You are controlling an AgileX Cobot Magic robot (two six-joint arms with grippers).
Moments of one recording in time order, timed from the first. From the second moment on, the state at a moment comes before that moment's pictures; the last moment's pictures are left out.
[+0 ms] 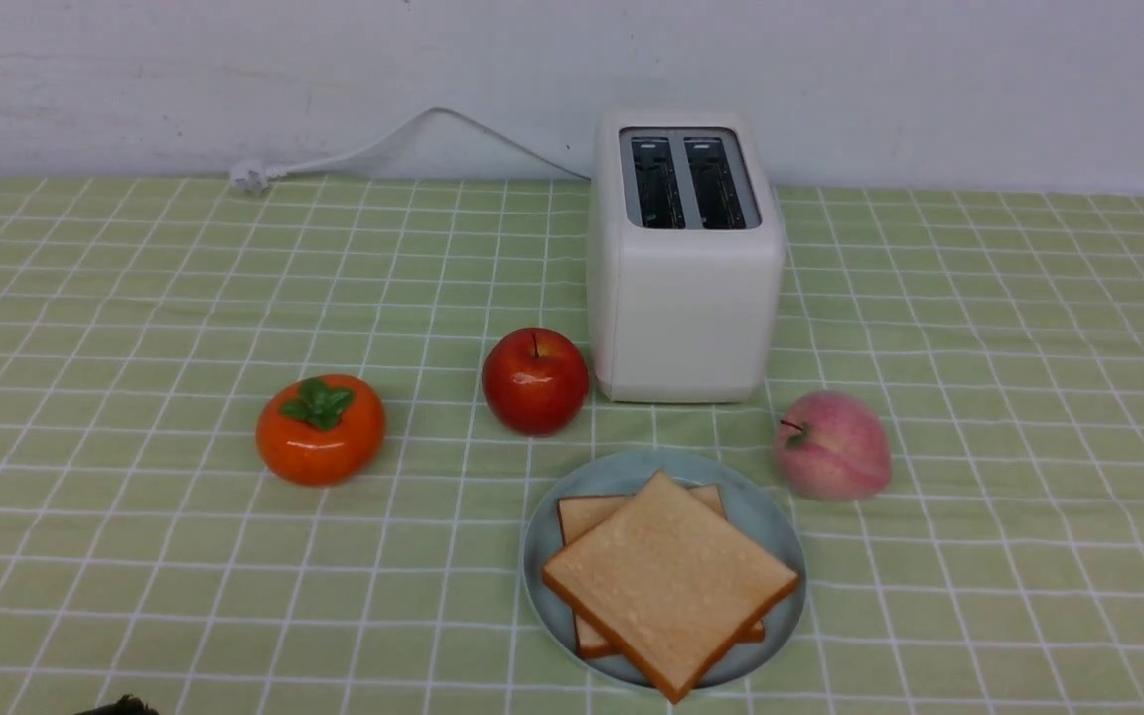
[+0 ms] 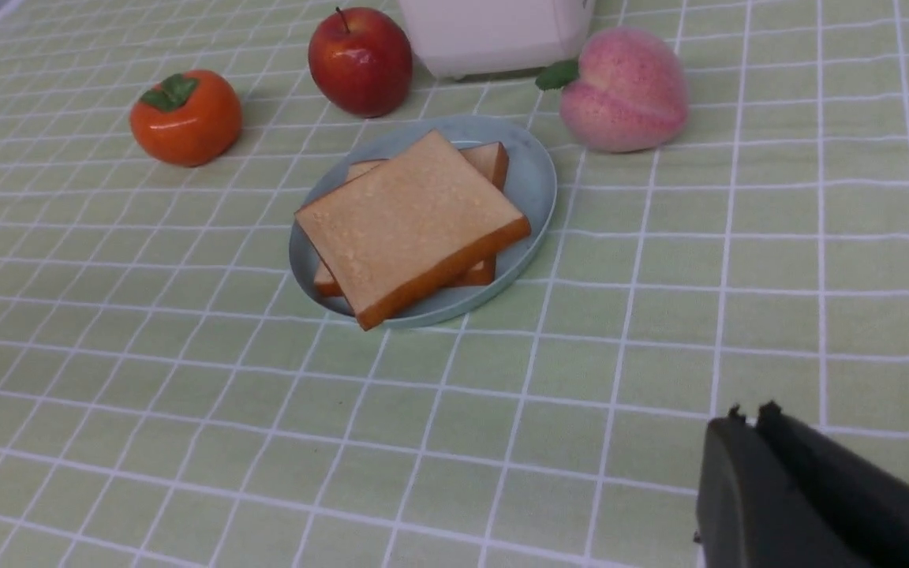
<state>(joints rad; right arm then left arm) 0.23 0.02 -0.49 0.22 0.99 0.17 -0.54 0.28 -0.33 -0.22 0.45 0.08</state>
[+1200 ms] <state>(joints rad) 0.05 -0.01 0.02 0.10 0.38 -0.06 -0.54 0.27 -0.33 -0.22 0.49 0.08</state>
